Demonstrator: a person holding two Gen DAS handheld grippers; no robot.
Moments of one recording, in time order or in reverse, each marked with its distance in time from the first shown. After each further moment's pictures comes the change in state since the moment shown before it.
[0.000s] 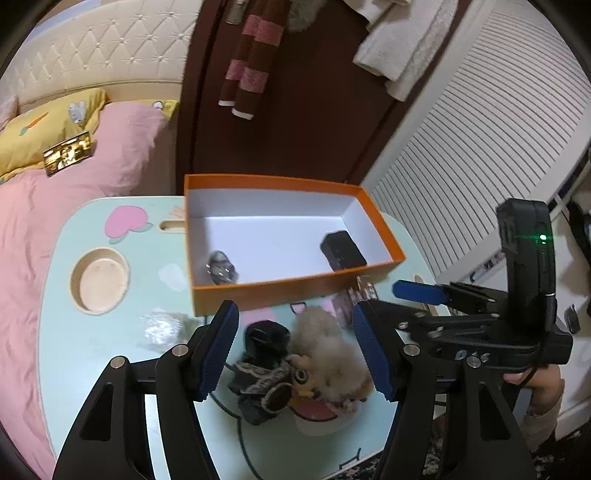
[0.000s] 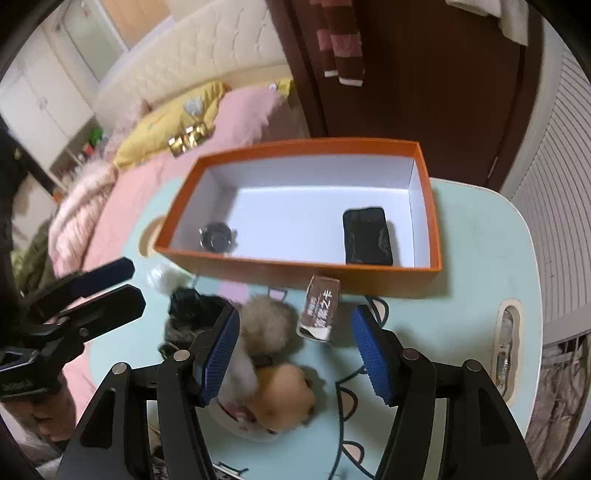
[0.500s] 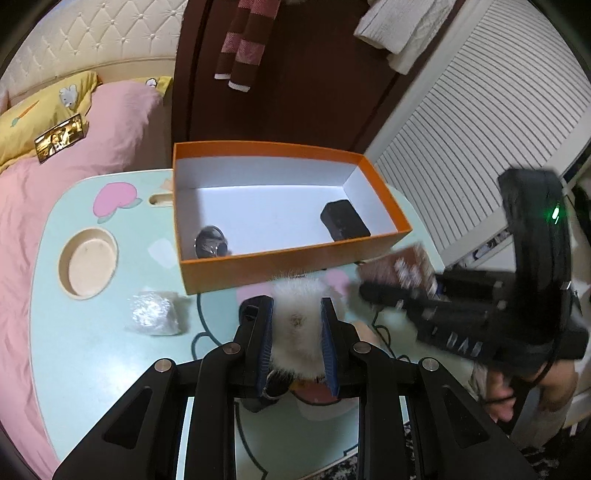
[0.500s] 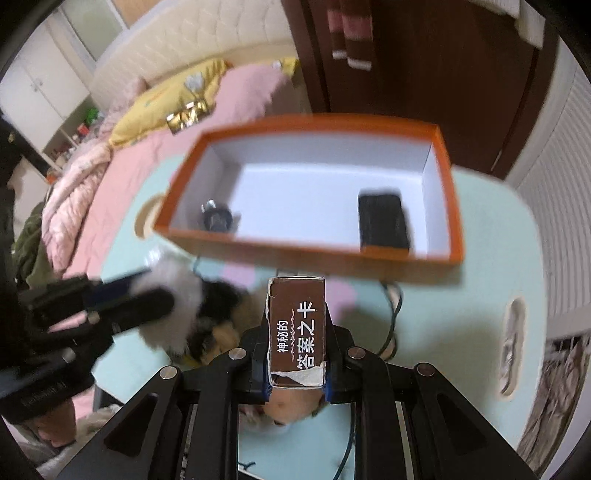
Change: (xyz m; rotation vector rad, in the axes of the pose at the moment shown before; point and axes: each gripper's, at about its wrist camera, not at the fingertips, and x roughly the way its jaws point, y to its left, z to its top) left arm 0.023 -0.009 -0.009 0.023 0.114 -0.012; right arm 0.019 0.012 -0.011 -0.052 0.125 -0.031
